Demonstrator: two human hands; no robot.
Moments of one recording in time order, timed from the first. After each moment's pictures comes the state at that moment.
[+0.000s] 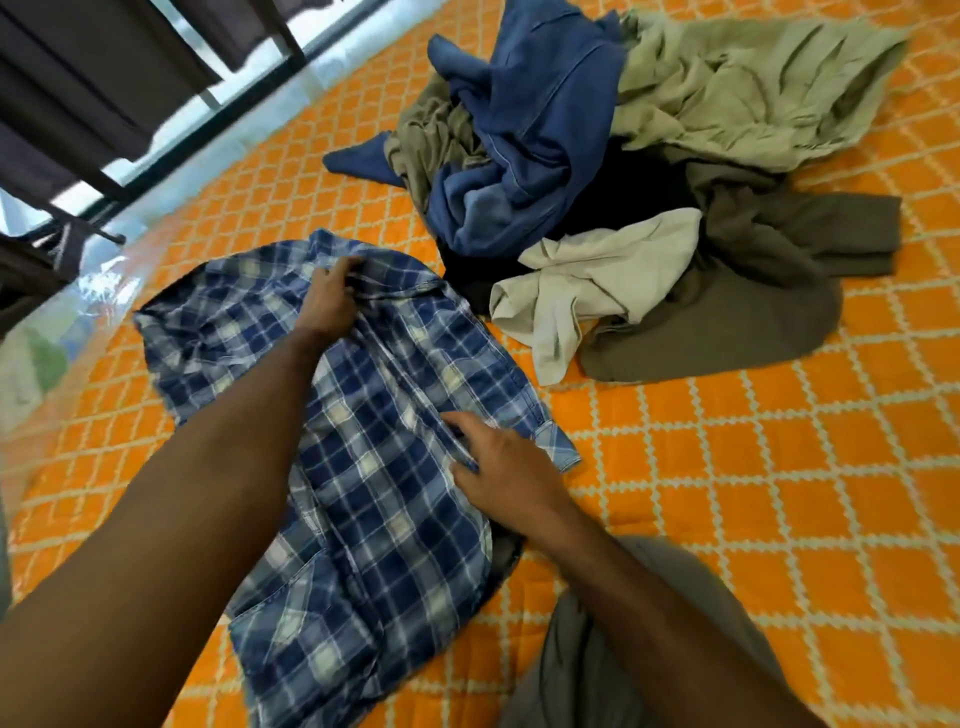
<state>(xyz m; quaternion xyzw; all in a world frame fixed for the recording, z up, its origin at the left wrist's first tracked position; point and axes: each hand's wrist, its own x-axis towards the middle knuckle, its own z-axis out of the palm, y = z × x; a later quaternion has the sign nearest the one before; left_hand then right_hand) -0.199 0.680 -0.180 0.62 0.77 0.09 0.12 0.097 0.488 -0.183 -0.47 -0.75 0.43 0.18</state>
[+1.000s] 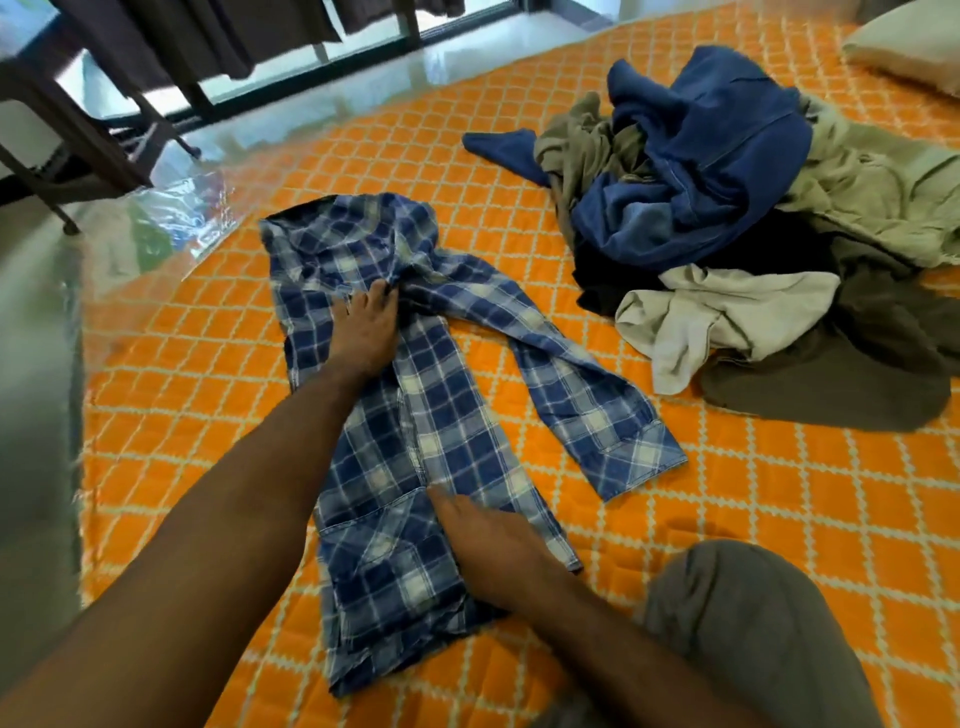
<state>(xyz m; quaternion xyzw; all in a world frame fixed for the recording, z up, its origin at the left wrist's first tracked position) -0.301 0.541 -0.207 0.63 0.77 -0.11 -0.05 -0.017 0.380 -0.174 -0.31 -0.91 0.26 -0.11</state>
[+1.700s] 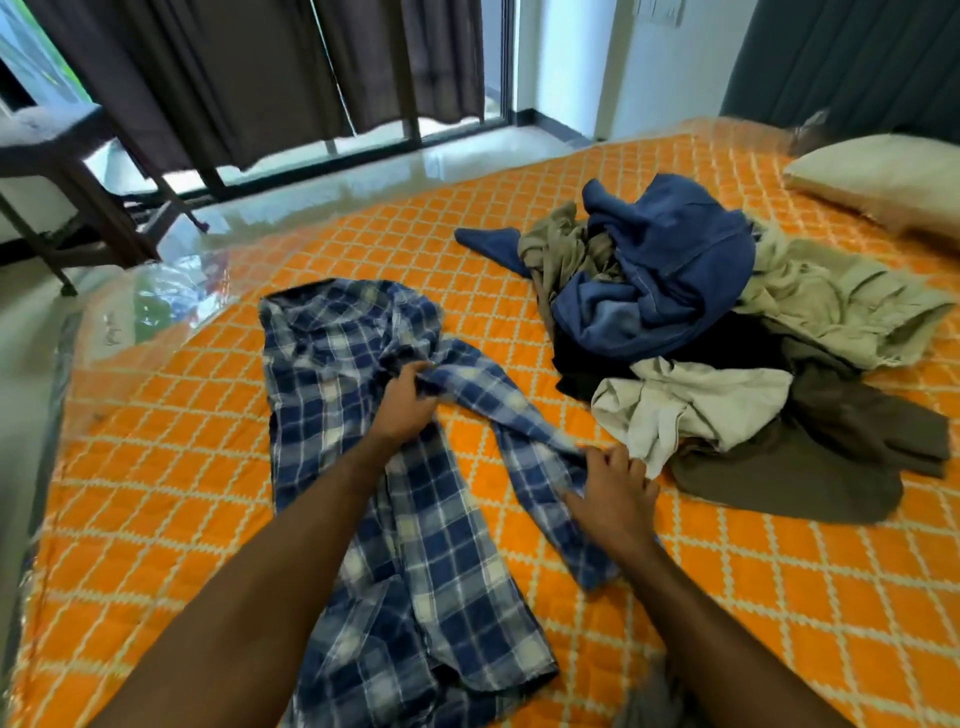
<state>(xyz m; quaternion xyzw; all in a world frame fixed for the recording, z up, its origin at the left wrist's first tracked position) -0.236 0.564 -0.192 0.51 0.74 0.33 0.30 0.073 0.534 -0.199 -0.64 -0.75 0.14 0.02</state>
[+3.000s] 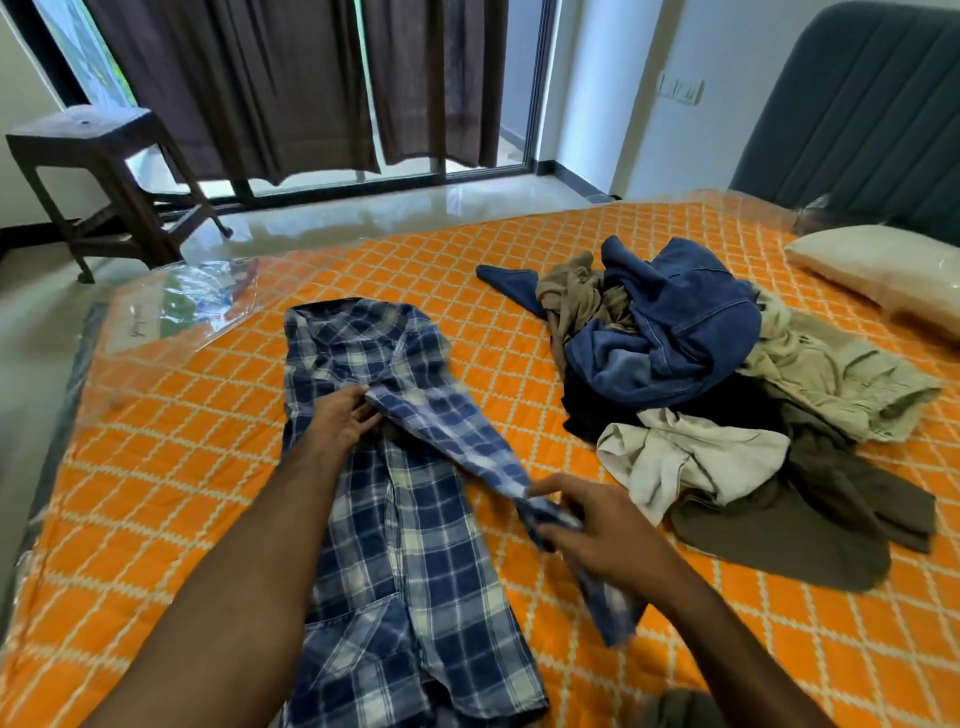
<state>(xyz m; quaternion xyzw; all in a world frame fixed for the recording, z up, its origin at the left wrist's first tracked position) -0.308 0.549 -0.167 -0.02 0.61 0.65 0.45 0.071 0.511 -0.093 -0.37 -0.86 0.34 0.13</state>
